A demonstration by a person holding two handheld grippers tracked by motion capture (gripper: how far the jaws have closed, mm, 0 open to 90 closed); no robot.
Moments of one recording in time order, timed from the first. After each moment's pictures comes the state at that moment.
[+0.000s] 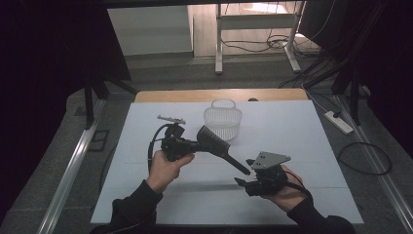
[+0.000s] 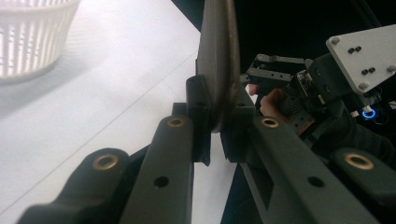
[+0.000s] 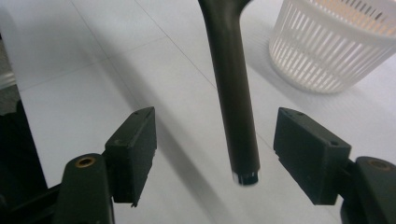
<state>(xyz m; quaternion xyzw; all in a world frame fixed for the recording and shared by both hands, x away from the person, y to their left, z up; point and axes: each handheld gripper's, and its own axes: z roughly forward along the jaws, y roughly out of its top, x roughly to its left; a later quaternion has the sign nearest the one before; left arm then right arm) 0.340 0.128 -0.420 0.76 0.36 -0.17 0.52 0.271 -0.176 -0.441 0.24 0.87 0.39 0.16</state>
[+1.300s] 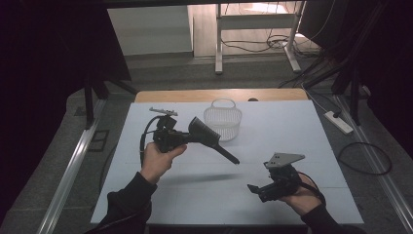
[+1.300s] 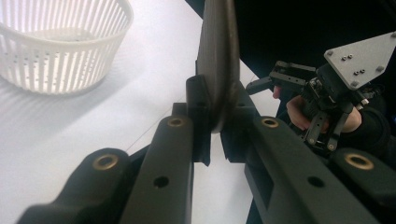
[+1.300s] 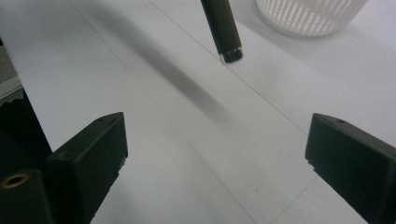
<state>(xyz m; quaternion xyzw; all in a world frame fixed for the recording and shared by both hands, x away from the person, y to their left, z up) 0.354 0.149 -0.409 0.76 0.38 -0.13 0.51 0.273 -0.212 -0.448 0.29 0.88 0.37 0.12</state>
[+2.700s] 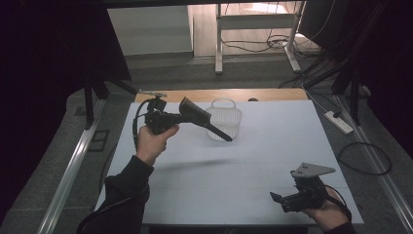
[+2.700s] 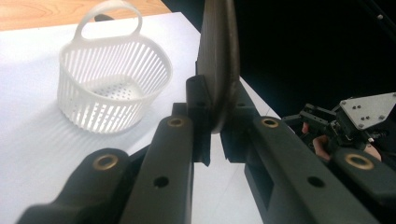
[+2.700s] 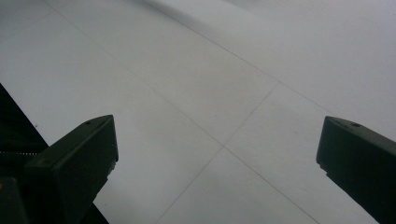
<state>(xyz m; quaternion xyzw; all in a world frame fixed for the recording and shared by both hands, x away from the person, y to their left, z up) 0.388 0.175 -0.384 0.74 0.40 -0.09 0.54 0.245 -0.269 -0.452 0.36 0.85 0.35 0.14</state>
